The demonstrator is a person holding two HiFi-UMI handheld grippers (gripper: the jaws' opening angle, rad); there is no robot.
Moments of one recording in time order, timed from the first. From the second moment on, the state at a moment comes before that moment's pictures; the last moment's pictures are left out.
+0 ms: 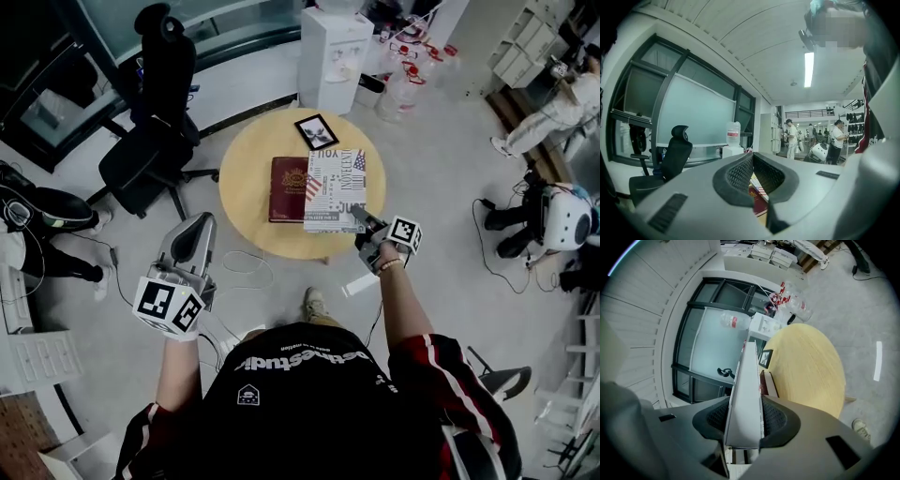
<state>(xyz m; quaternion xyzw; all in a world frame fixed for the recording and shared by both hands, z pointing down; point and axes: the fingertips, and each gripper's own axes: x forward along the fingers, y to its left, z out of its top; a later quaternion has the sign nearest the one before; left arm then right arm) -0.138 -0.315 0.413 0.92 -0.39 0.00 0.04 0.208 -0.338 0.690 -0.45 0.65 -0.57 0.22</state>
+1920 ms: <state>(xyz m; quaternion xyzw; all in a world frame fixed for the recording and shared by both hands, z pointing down) -0.204 -0.318 0.411 0.89 -0.45 0.01 0.04 0.129 -0.383 0.729 -0.53 0.71 -0.46 -0.07</state>
